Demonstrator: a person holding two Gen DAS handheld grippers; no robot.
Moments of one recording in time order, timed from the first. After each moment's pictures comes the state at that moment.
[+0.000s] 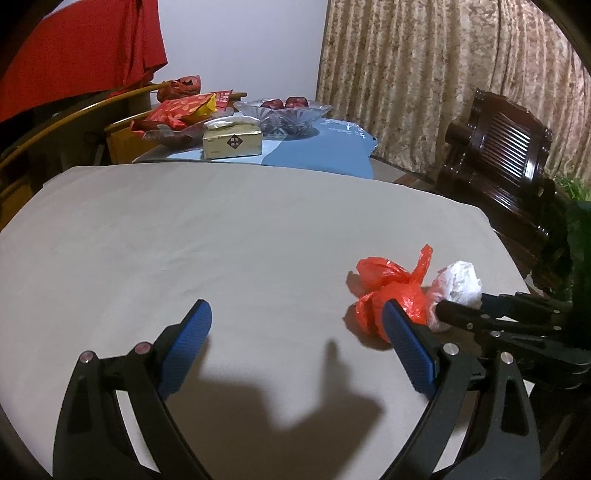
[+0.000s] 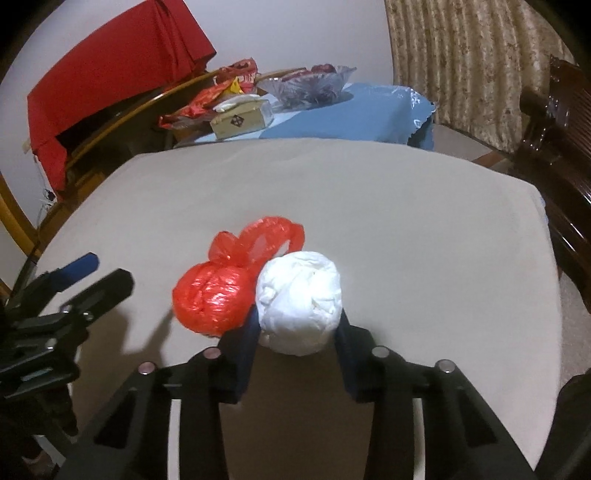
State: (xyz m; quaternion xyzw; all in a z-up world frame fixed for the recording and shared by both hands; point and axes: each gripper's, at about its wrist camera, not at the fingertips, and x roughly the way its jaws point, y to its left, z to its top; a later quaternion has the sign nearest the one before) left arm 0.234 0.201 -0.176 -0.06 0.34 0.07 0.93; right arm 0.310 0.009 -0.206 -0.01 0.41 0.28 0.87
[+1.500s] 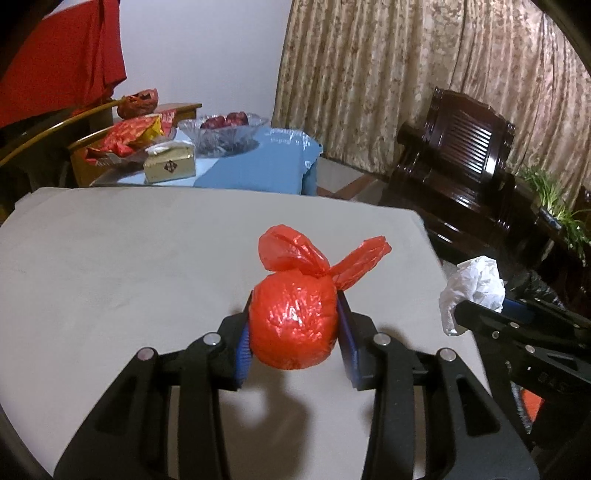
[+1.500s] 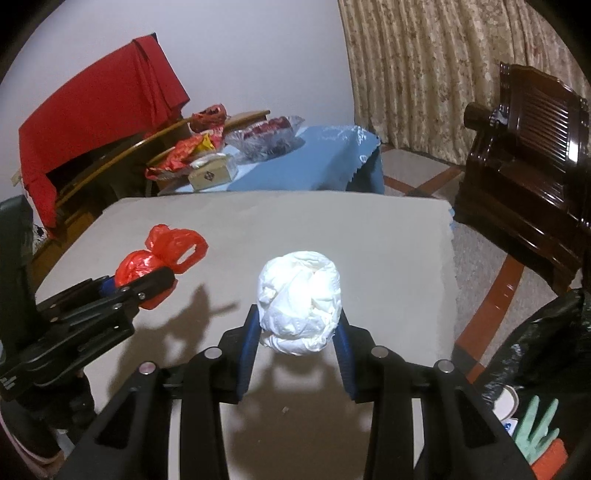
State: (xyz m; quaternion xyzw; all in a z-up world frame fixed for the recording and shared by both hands) left arm 0.224 0.116 -0.127 -0.06 0.33 0.00 0.94; right arm 0.253 -0.083 -0.137 0.03 0.36 0.23 0.90
